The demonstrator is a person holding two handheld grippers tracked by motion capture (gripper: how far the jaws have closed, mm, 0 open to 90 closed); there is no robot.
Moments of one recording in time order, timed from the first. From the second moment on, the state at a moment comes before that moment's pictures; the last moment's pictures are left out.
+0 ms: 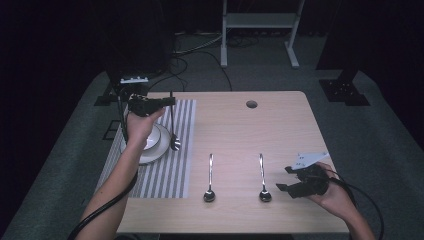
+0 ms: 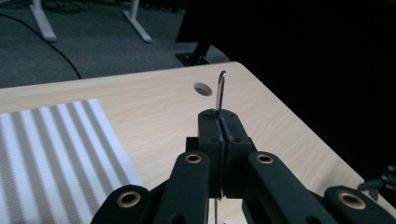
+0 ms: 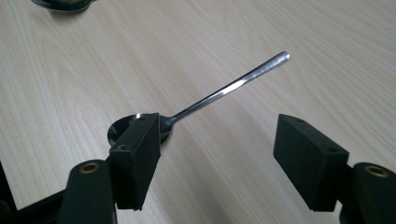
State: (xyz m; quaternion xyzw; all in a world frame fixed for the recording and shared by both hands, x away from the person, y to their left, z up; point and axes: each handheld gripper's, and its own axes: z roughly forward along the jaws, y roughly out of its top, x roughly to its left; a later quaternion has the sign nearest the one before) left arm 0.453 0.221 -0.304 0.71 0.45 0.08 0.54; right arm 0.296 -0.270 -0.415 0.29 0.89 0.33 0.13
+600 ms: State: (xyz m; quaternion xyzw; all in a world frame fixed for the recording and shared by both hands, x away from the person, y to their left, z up) left arm 0.455 0.274 -0.301 0.67 0.49 0.14 0.54; right arm 0.295 -0.273 -0.412 0.29 0.89 0.32 0.13
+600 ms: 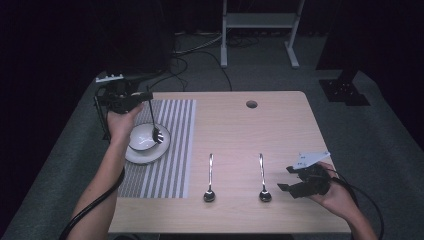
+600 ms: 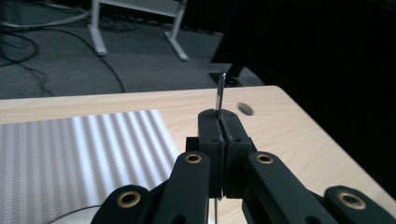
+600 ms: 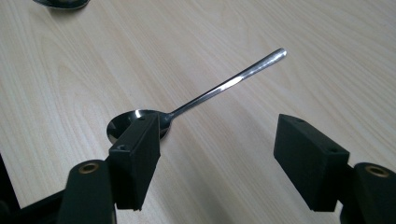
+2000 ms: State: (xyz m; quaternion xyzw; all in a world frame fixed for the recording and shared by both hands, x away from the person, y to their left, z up) left arm 0.459 0.342 -0.359 0.61 0.60 0.19 0.49; right arm 0.298 -0.280 -0.418 0.31 0.89 0.31 0.12
